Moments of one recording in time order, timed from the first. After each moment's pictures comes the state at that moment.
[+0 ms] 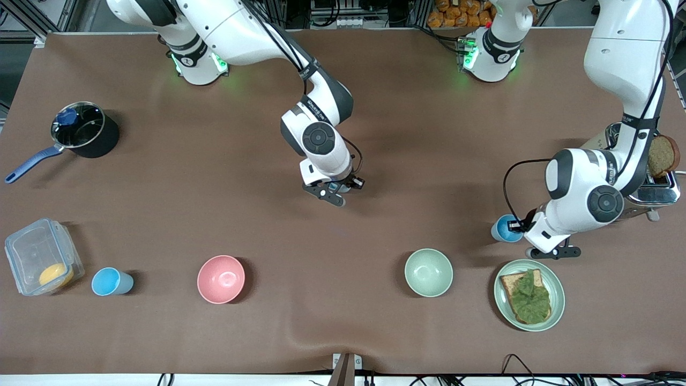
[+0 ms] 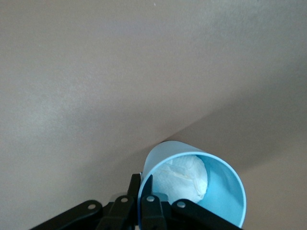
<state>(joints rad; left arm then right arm) 0.05 0.55 -0.11 -1.80 0.02 2.27 -0.12 0.74 0.72 0.05 -1.53 0.18 2.30 1.15</state>
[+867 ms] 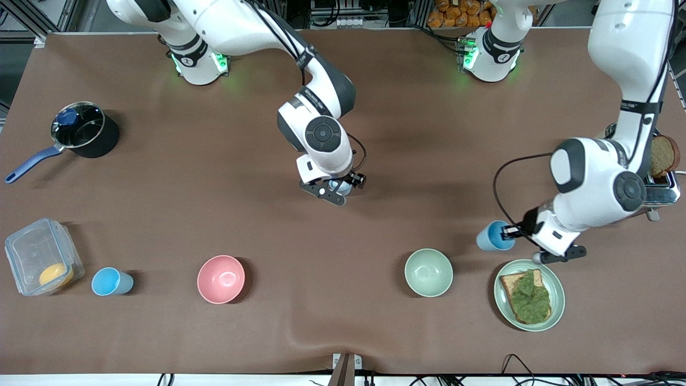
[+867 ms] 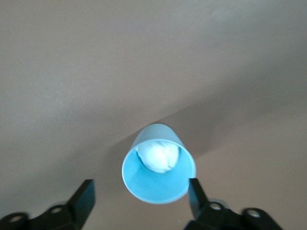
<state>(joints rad) 0.05 0.45 -0.21 -1.77 -0.16 2.27 -0.20 0.74 0.69 0.02 -1.36 0.15 1.98 1.15</state>
